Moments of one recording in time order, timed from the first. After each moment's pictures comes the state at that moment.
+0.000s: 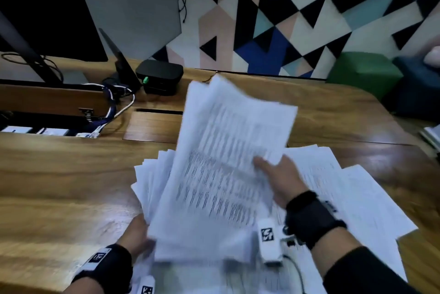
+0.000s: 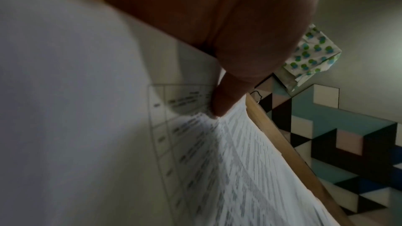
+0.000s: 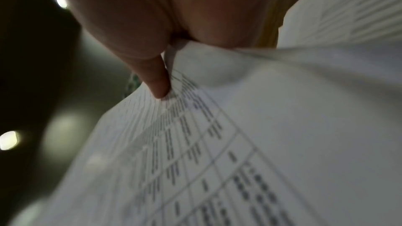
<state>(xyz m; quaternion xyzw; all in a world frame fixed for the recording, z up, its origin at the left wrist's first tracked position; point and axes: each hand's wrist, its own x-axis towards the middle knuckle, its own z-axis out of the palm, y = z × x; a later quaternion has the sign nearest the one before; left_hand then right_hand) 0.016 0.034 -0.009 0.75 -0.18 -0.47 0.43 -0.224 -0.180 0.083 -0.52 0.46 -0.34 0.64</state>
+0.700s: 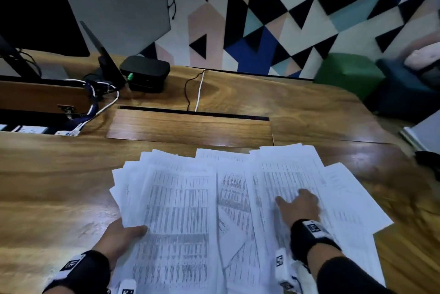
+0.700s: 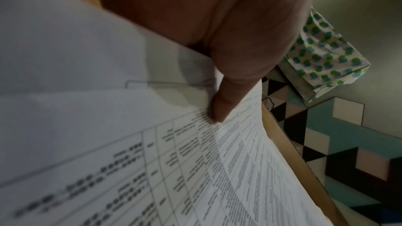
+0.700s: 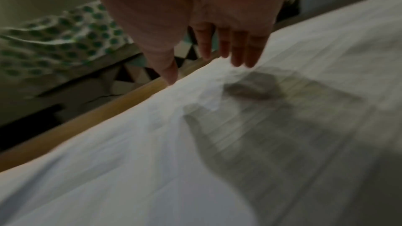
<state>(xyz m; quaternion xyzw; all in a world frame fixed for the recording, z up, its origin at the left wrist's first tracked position) 0.017 0.039 -0.023 0.77 -0.09 -0.48 0.42 -0.322 -0.187 0.005 -0.55 0.78 -0.08 0.29</state>
